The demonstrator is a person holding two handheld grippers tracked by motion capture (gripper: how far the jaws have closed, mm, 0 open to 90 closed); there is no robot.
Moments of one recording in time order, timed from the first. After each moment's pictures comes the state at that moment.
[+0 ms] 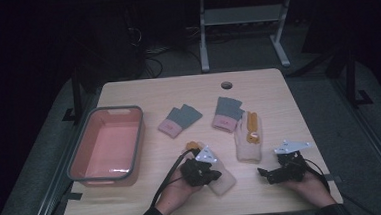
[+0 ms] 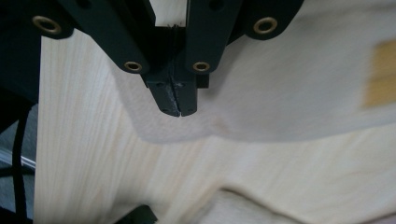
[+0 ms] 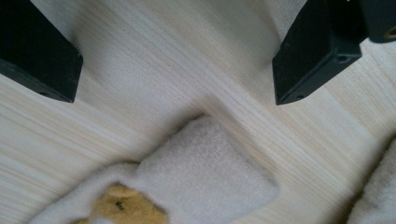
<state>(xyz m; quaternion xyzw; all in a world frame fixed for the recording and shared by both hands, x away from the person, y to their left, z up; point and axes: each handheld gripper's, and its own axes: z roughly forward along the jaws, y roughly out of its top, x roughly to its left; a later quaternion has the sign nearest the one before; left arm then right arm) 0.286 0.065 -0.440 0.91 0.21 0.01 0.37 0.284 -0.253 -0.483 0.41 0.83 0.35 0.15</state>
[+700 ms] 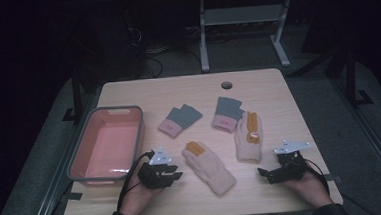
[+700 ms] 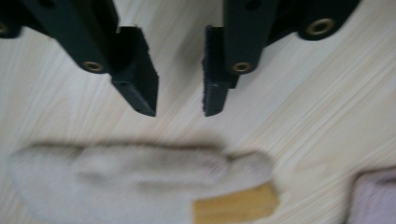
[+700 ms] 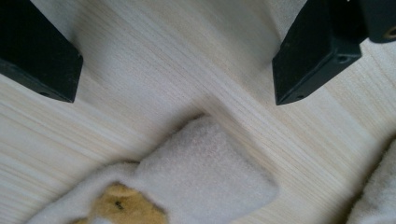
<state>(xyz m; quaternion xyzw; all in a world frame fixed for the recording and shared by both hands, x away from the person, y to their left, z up) 0.282 0.174 -0.449 0.88 0.29 0.08 0.35 0.284 -0.253 -0.483 0.41 0.83 0.35 0.15</state>
